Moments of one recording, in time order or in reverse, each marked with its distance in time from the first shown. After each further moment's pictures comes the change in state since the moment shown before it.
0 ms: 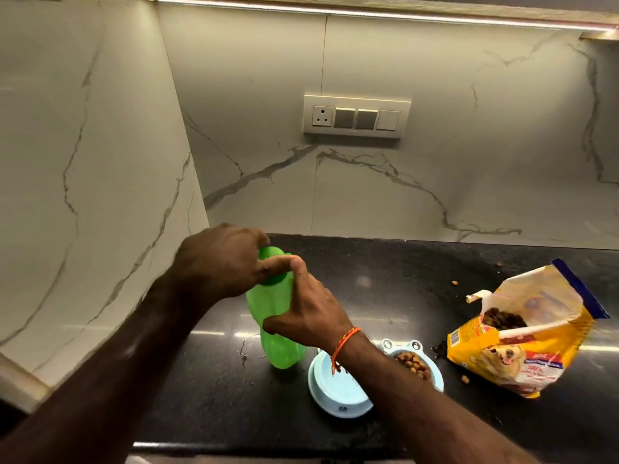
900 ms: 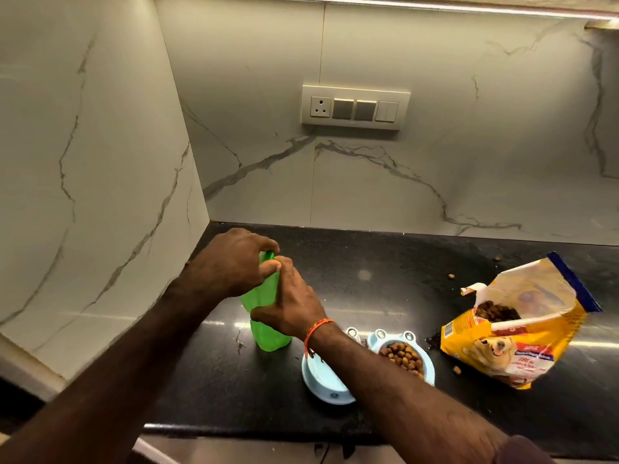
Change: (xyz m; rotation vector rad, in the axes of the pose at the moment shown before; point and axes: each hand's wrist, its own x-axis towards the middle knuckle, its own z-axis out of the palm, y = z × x) left_hand 0.018 0.005 0.041 -0.022 0.068 0.050; right_hand 0.013 0.018 0.032 0.051 -0.004 0.051
